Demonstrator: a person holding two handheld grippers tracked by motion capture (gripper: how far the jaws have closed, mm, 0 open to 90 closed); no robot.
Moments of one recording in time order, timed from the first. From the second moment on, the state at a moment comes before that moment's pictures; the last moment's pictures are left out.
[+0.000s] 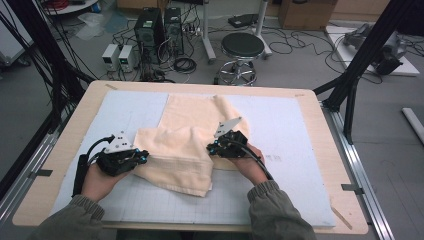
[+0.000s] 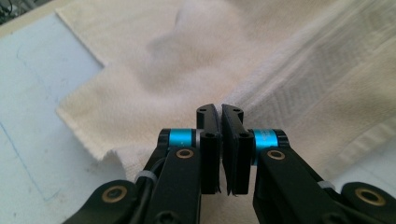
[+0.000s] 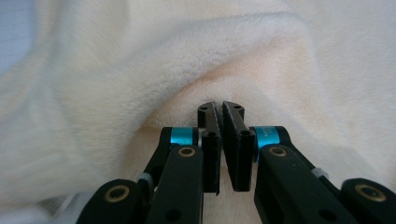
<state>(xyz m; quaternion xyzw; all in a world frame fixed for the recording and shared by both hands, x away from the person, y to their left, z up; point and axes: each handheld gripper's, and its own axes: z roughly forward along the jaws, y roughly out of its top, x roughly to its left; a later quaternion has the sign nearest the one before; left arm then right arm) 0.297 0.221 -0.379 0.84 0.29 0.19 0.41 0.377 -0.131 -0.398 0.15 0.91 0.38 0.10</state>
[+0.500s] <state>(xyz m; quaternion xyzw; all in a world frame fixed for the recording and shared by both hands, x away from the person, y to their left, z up) 0.277 0.191 -0.340 0.84 0.24 0.21 0.44 0.328 -0.202 -0.315 0.16 0.89 0.40 0.14</state>
